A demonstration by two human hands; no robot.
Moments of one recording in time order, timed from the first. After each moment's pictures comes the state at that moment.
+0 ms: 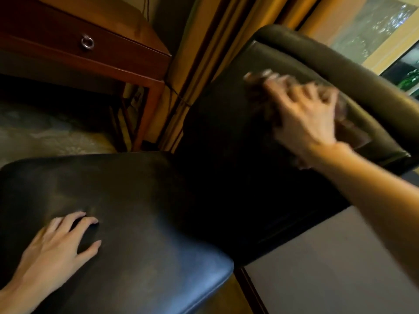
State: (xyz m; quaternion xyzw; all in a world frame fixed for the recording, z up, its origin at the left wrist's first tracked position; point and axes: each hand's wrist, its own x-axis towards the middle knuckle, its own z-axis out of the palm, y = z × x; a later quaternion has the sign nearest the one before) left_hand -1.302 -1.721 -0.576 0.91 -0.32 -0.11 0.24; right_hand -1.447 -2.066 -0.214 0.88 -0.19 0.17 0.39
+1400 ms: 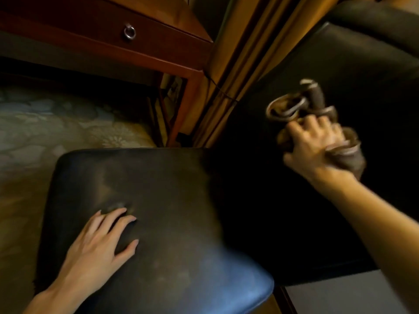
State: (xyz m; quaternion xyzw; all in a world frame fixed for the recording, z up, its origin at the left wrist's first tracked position) left_hand -1.300 -1.720 -0.573 0.91 -0.31 -0.14 0.21; right_hand -1.398 -2.096 -0.324 0.91 -0.21 0.16 0.31
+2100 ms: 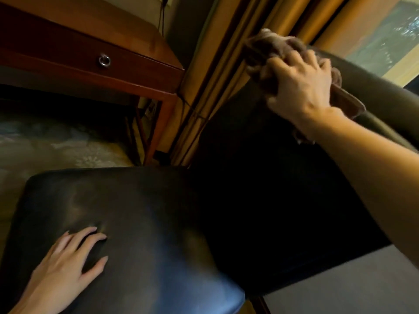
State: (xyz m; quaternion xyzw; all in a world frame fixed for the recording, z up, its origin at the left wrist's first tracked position) left_hand -1.289 -1.716 -0.577 0.90 -0.32 -0.16 0.23; right_hand -1.352 -2.071 -0.169 0.89 -0.18 0.20 0.36
